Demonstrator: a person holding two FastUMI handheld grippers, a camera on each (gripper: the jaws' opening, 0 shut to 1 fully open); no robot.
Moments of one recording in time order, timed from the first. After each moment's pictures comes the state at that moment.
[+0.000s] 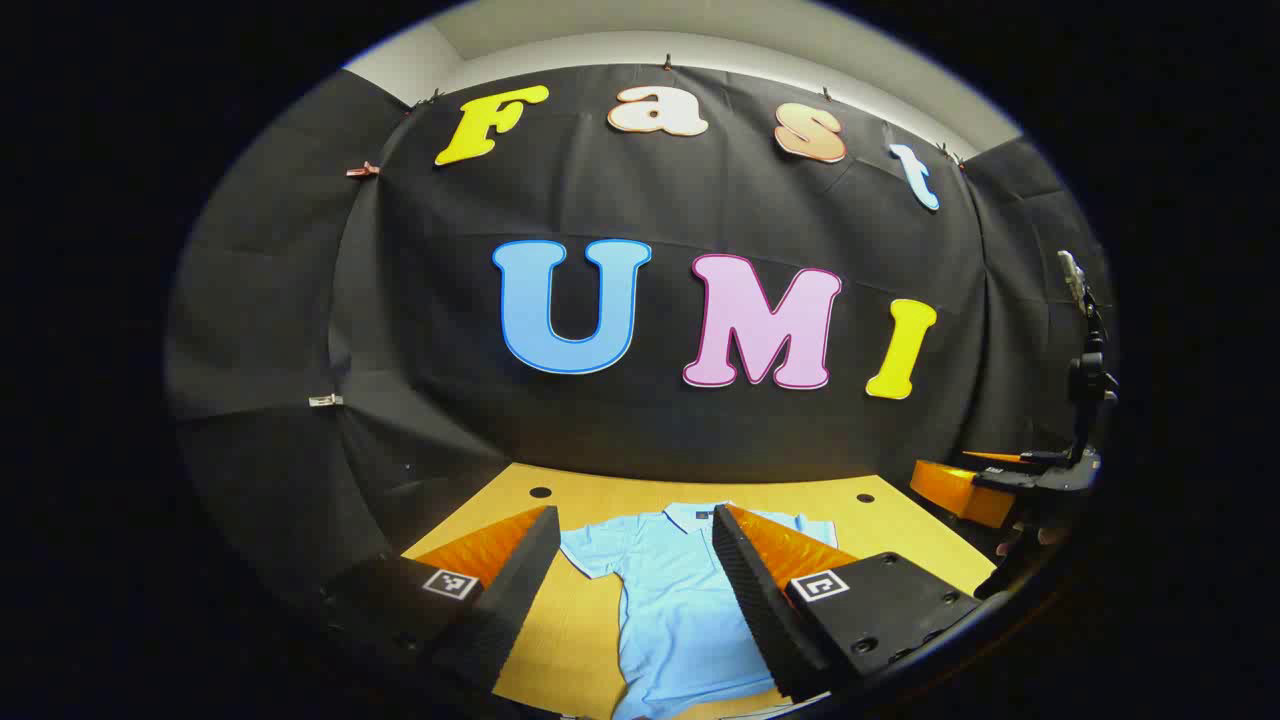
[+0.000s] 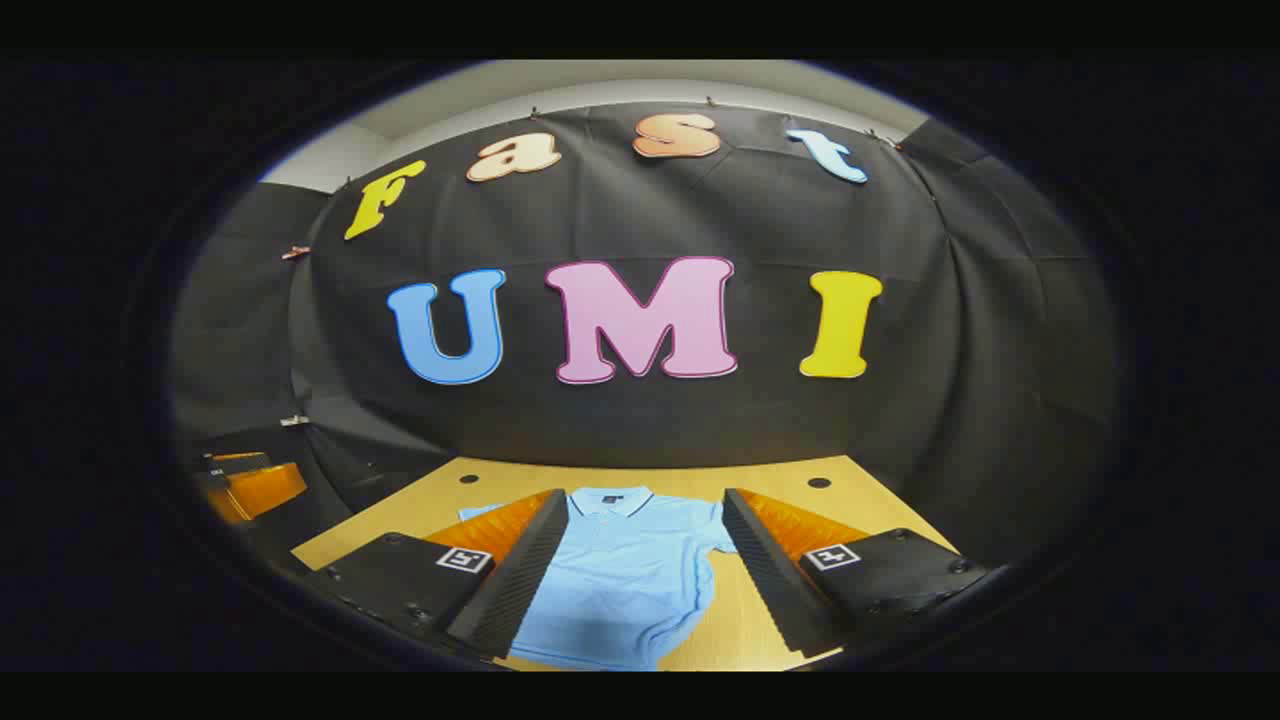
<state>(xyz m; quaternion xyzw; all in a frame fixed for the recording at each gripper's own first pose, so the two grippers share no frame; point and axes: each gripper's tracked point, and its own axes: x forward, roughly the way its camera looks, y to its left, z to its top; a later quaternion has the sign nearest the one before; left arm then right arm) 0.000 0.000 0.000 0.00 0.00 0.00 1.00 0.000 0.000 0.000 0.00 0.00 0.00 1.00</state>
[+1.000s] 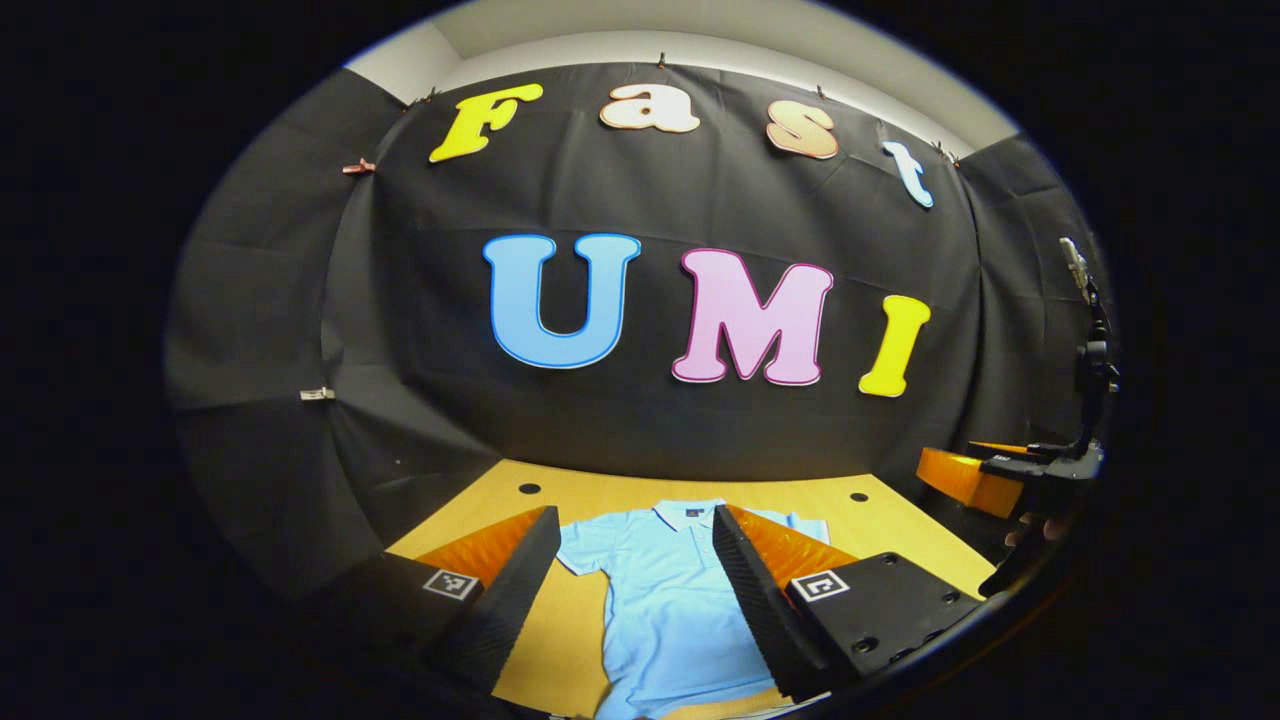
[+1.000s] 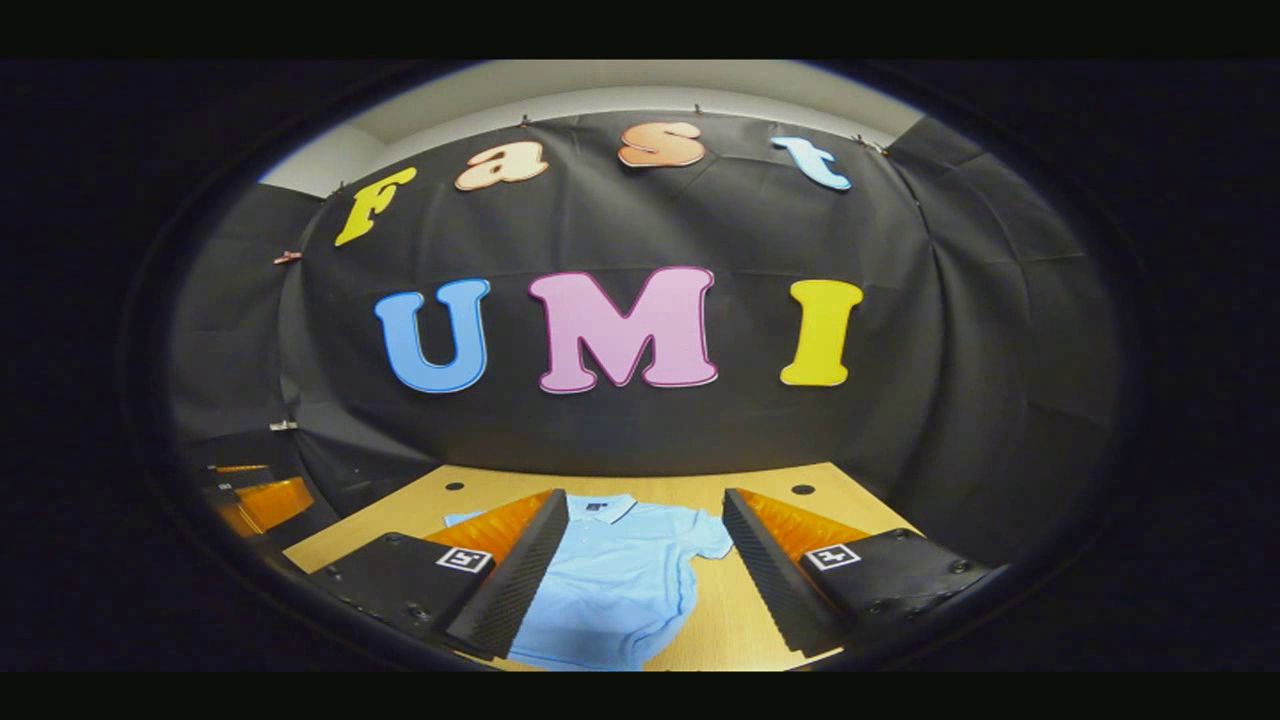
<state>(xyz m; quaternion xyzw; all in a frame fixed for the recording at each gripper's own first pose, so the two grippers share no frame) 0.009 -0.025 -0.016 -0.01 0.00 -0.02 1.00 -0.007 -0.027 0.010 0.00 -0.03 -0.03 1.00</state>
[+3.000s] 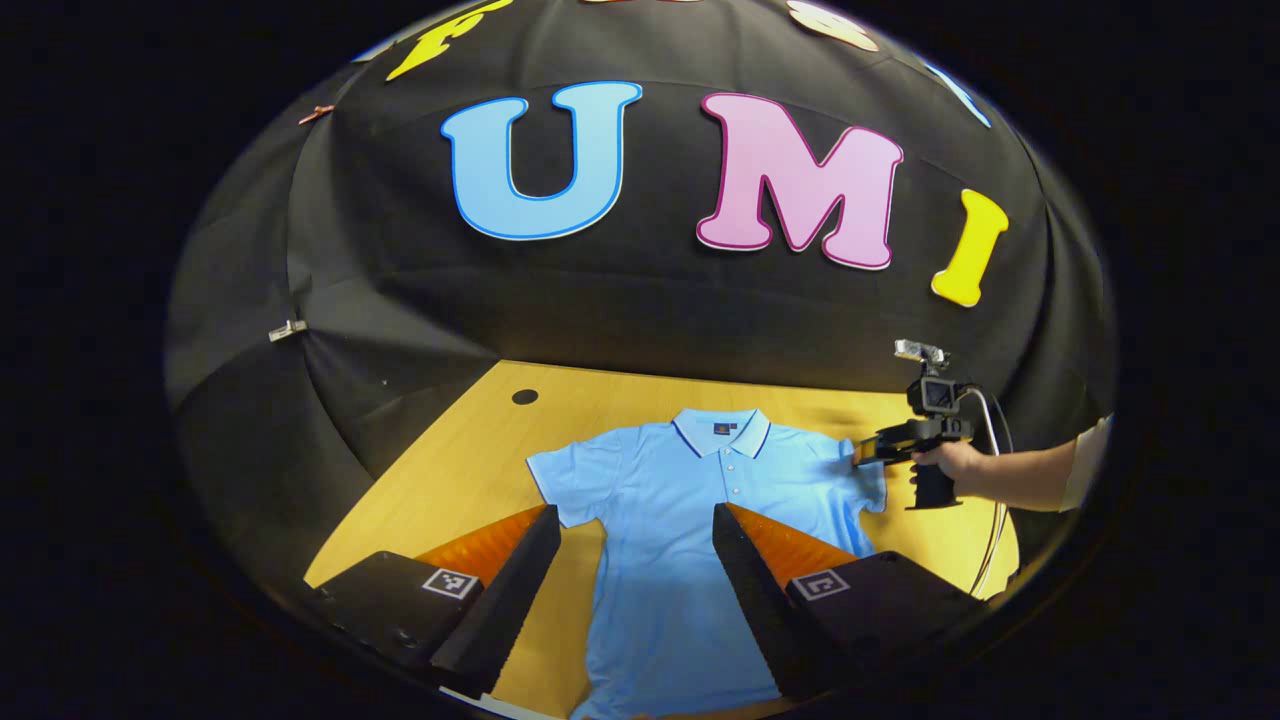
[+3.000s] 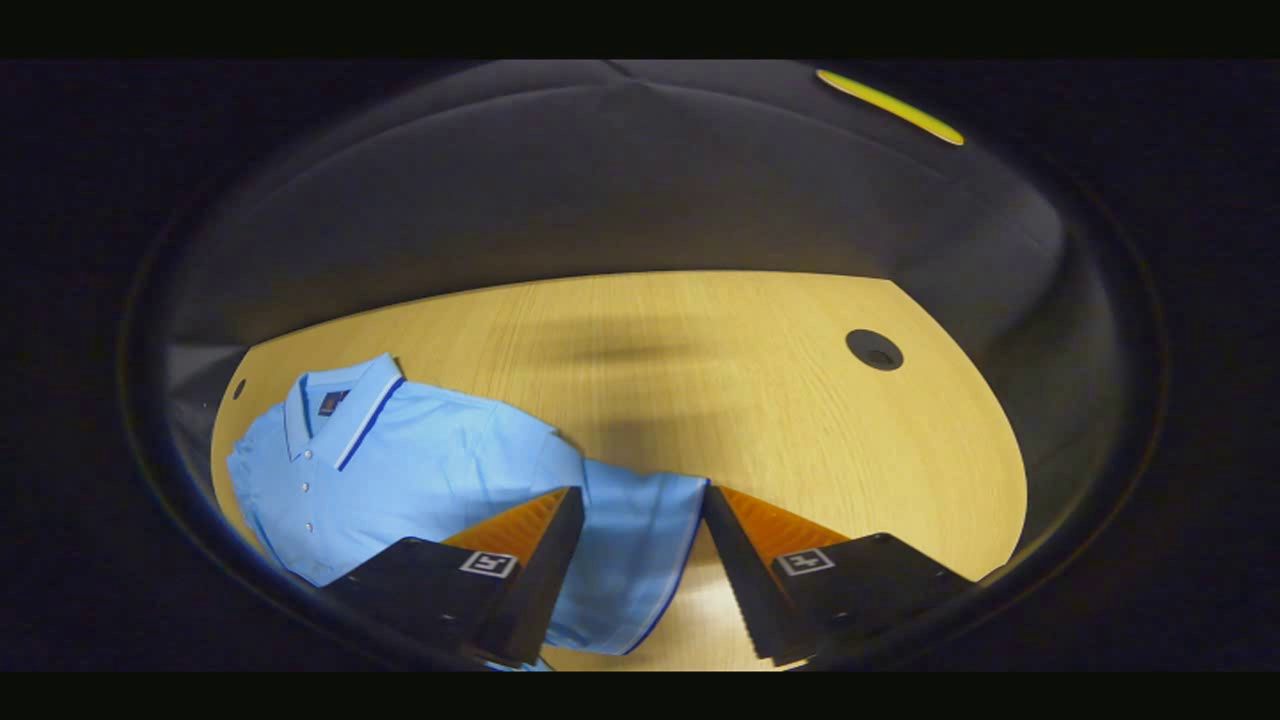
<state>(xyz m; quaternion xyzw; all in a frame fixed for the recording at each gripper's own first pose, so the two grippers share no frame) 0.150 -0.036 -0.098 -0.01 0.19 0.04 0.98 0.356 -0.205 -0.283 0.02 0.37 -0.10 0.93</state>
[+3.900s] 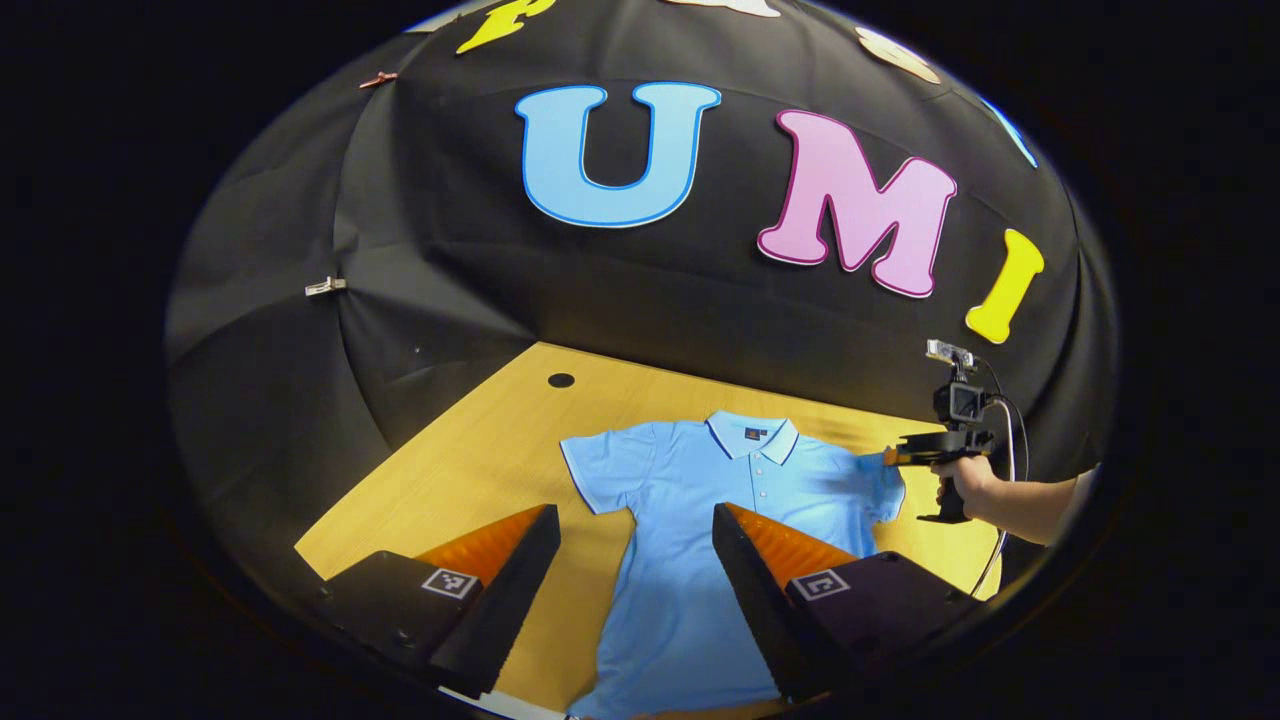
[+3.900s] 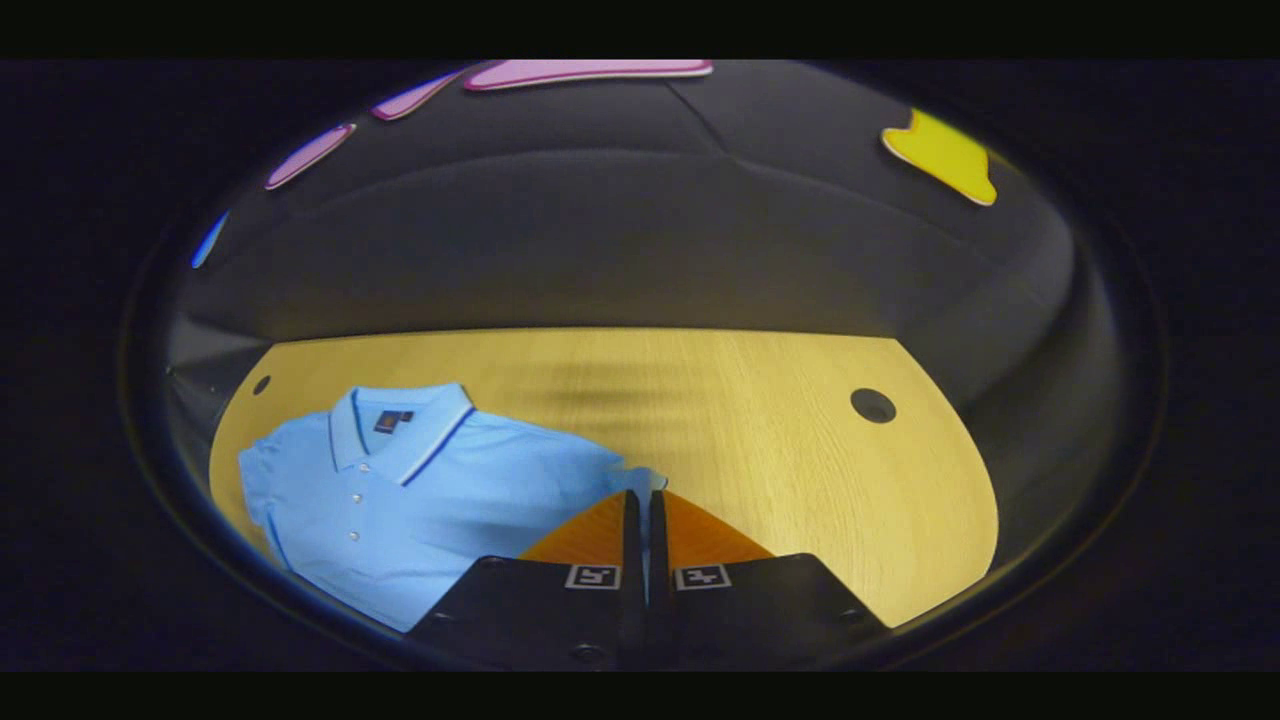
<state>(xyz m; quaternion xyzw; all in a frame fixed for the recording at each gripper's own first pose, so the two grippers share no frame) 0.125 0.007 -0.105 -0.06 0.18 0.08 0.98 0.357 -0.149 -0.219 -0.02 0.31 -0.08 0.95</state>
